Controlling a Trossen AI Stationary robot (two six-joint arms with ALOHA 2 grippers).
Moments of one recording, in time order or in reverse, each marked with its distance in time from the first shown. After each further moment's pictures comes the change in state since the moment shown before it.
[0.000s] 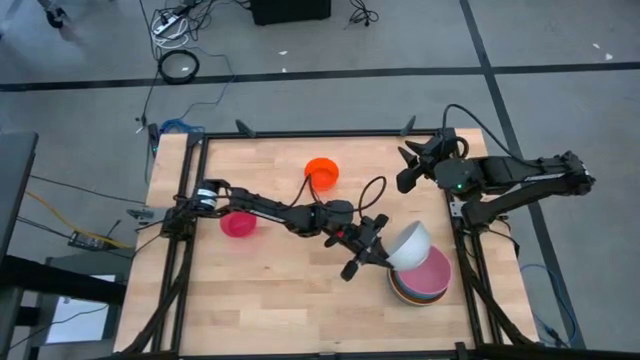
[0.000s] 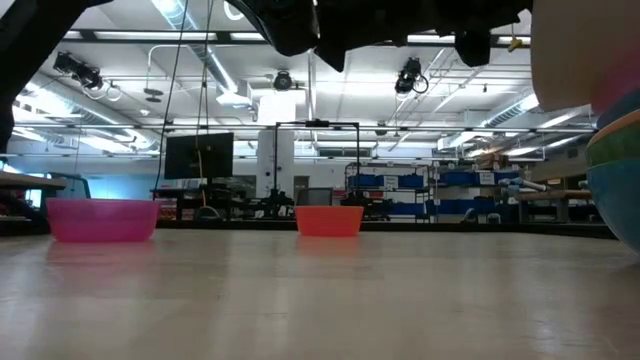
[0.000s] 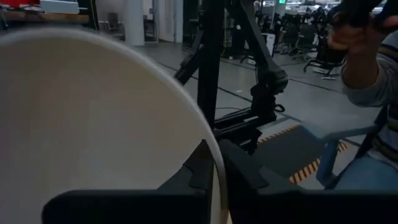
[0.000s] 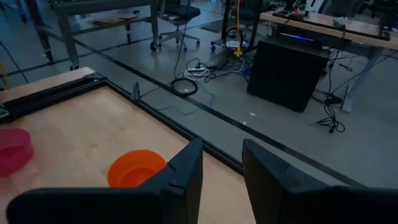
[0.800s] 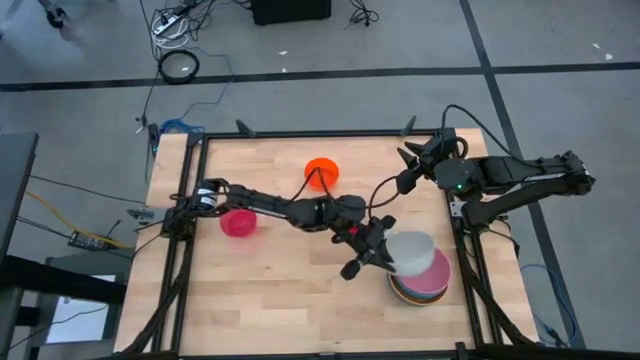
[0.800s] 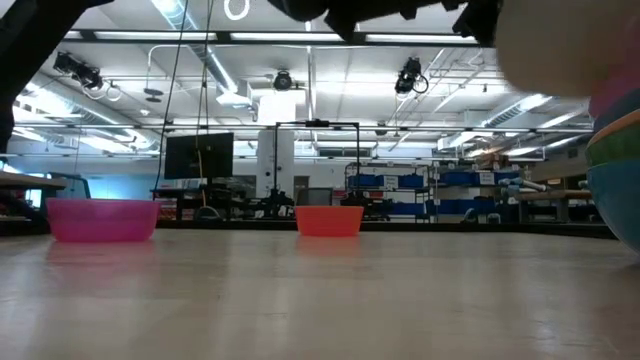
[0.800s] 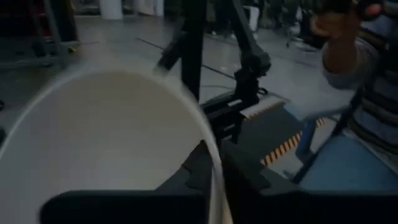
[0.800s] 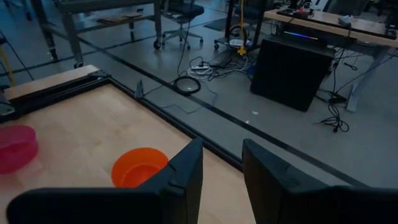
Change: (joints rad) left arm 0.000 0.000 0.174 -0.315 0.080 0.076; right arm 0.000 0.000 0.000 -0.002 -0.016 0.000
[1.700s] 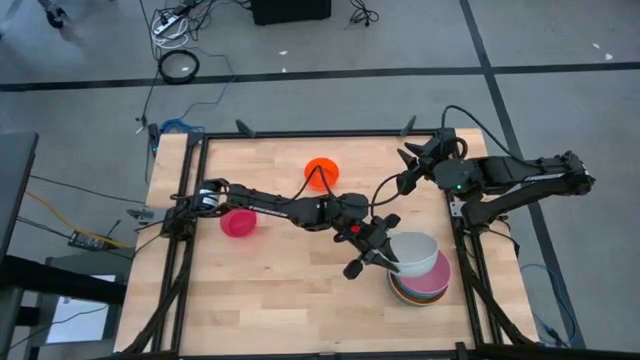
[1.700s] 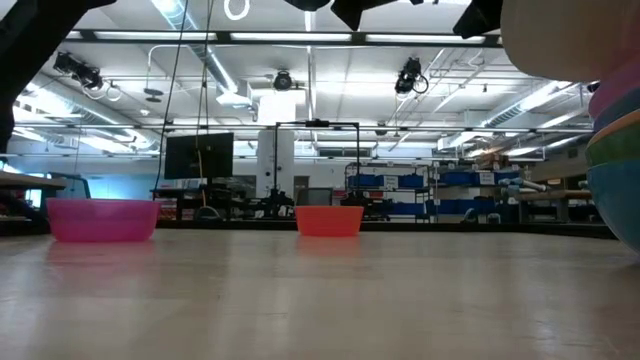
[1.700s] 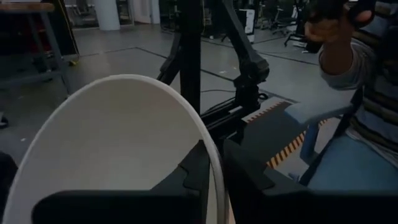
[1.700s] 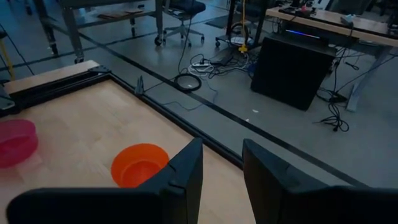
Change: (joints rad) left arm 0.001 0.011 0.072 -0.034 0.009 0.047; right arm 0.001 0.000 0.000 -0.016 -0.009 0.000
